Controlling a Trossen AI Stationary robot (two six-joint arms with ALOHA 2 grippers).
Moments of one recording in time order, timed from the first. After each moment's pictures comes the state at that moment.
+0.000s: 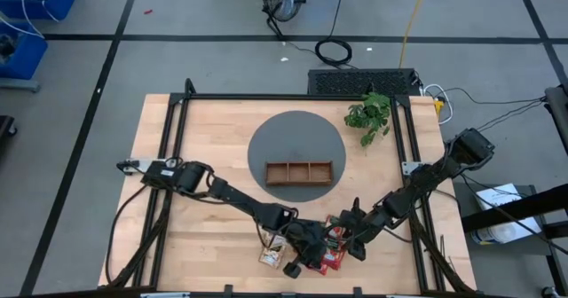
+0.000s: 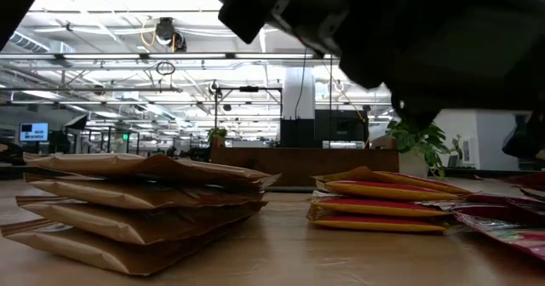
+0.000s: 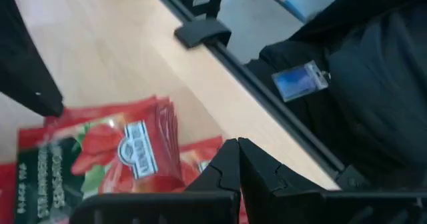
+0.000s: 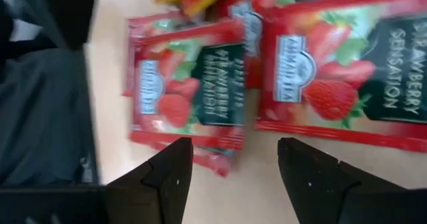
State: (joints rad) left arm -0.35 2.35 1.71 0.02 0.42 0.04; right arm 0.65 1.52 0.56 0.08 0.00 1.04
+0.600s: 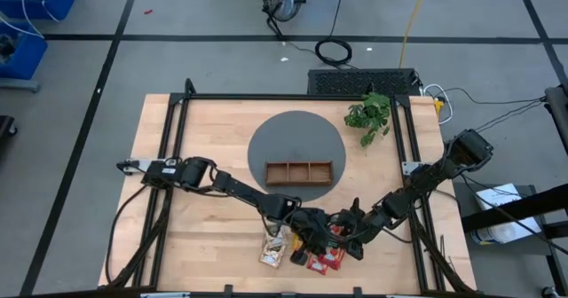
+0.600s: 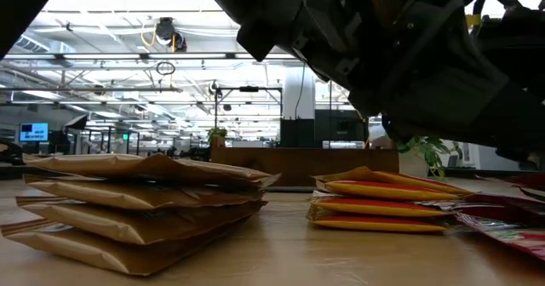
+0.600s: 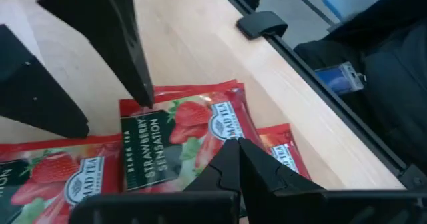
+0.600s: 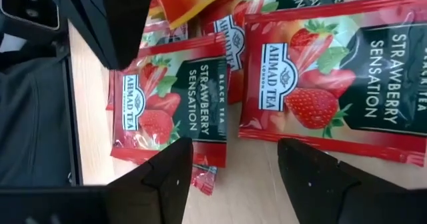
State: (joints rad) left arm -0.29 2.36 1.71 0.01 0.39 0.04; right arm 0.65 1.54 0.56 0.11 0.05 1.03
